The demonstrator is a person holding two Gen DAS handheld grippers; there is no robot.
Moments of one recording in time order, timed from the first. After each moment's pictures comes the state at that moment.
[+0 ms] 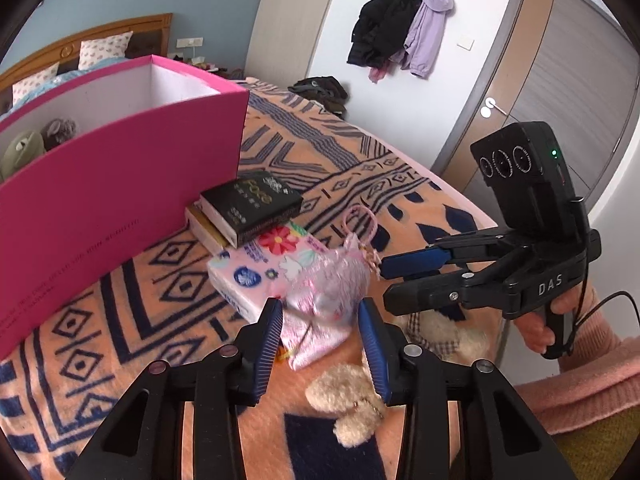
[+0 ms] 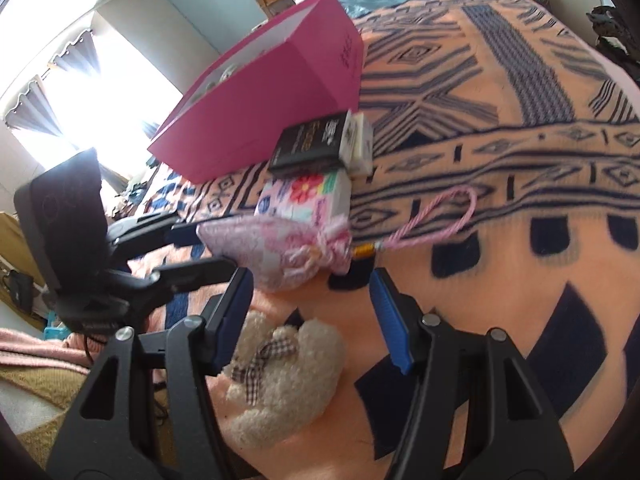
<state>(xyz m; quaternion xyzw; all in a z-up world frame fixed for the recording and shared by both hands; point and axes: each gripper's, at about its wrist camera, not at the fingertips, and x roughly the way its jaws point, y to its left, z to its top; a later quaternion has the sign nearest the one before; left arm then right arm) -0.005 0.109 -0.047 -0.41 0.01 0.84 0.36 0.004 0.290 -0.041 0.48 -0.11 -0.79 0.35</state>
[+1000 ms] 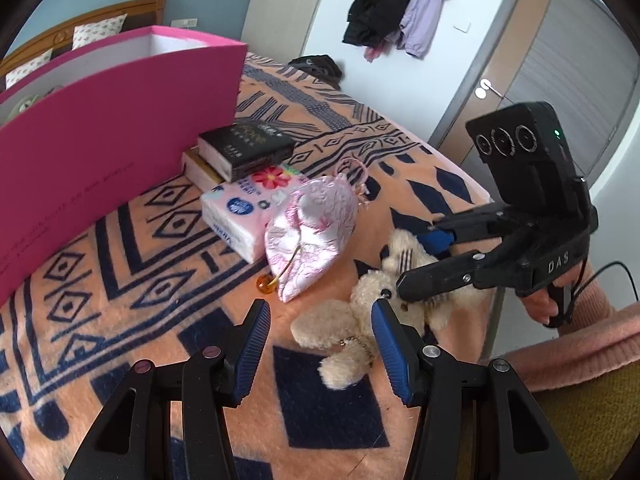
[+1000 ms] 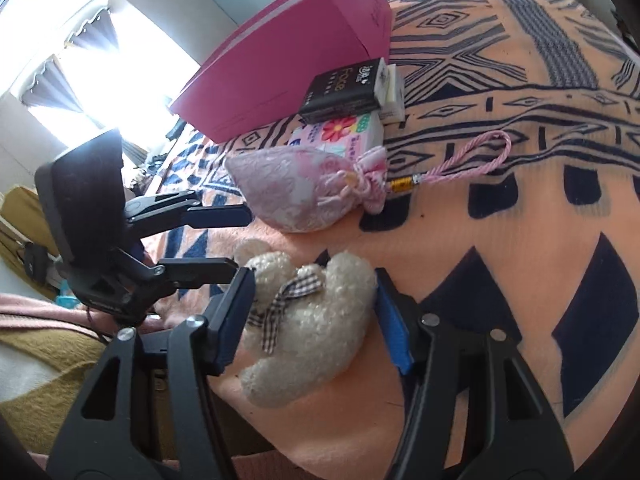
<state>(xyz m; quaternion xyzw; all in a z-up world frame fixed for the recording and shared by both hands) 0.015 0.097 -0.062 -0.45 0.02 0.82 0.36 0.029 0.289 -0.048 0.50 -0.10 -0.76 0.40</state>
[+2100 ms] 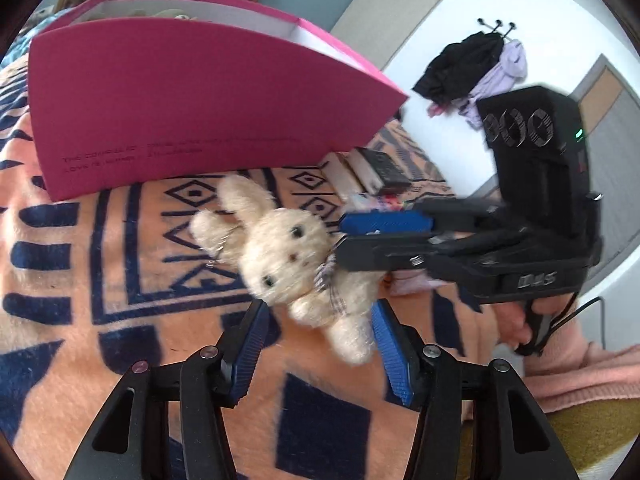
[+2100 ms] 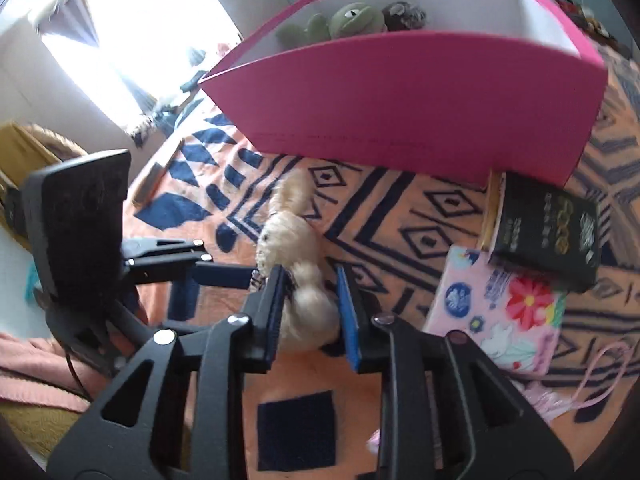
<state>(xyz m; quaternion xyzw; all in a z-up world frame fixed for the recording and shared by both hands) -0.009 -0.004 -0.075 -0.46 -0.14 0.83 0.28 -0.026 0.136 -0.027 0.48 0.04 -0.75 0.44</state>
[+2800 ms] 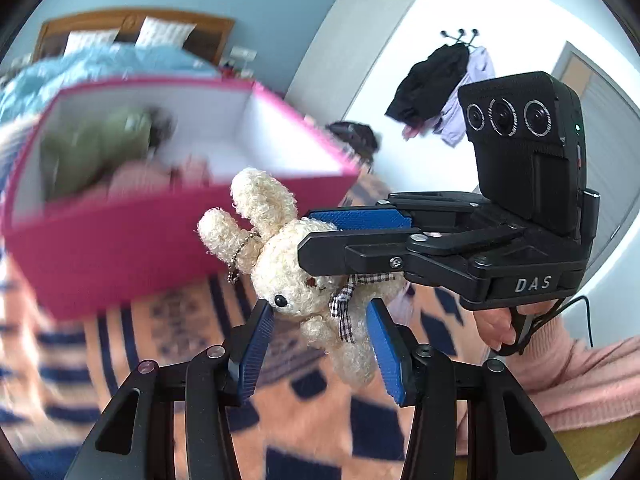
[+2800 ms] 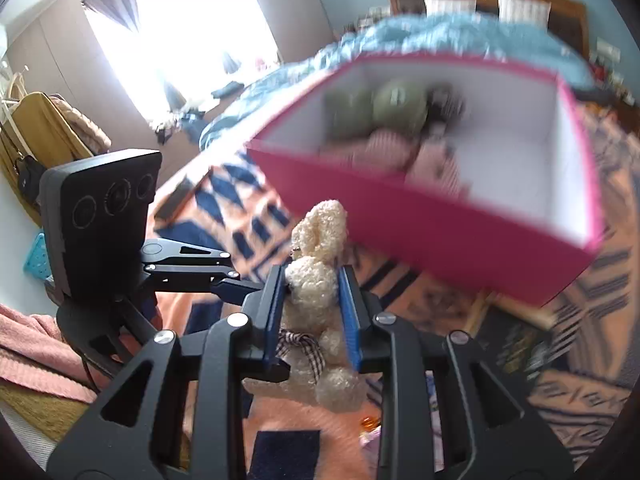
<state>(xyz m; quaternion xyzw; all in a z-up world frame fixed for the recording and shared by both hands) -0.041 0.022 -0.003 -0.38 -0.10 0.86 0.31 -0.034 0.141 0.042 0.39 0.06 -0.78 0.49</state>
